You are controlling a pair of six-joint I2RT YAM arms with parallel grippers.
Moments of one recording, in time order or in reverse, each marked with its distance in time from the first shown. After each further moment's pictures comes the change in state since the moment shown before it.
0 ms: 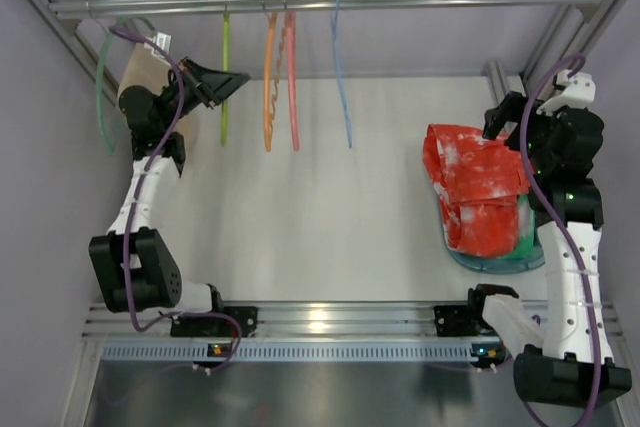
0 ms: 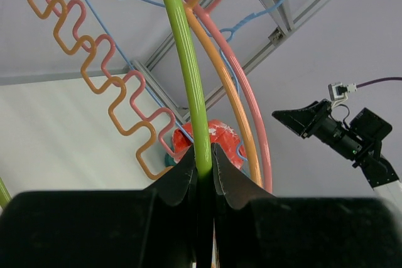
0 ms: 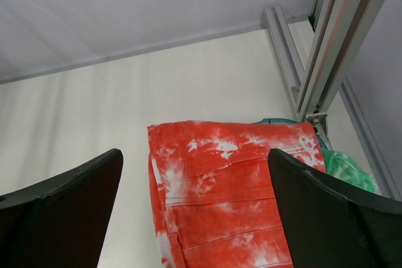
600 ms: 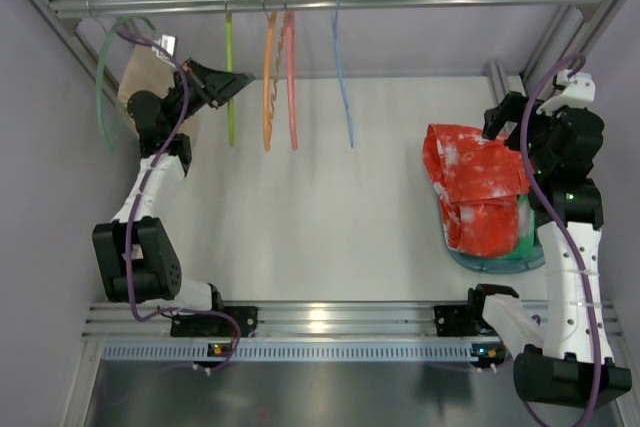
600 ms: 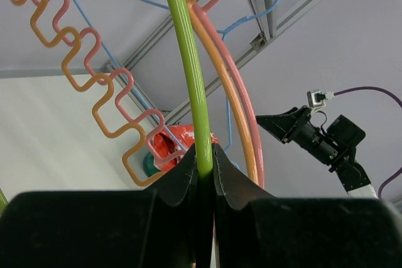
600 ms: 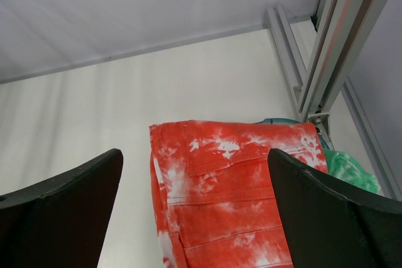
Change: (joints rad) left arm -0.023 0.074 -0.014 0.157 -0.015 -0.150; right arm 0.000 0.000 0.000 0.000 -0.008 0.003
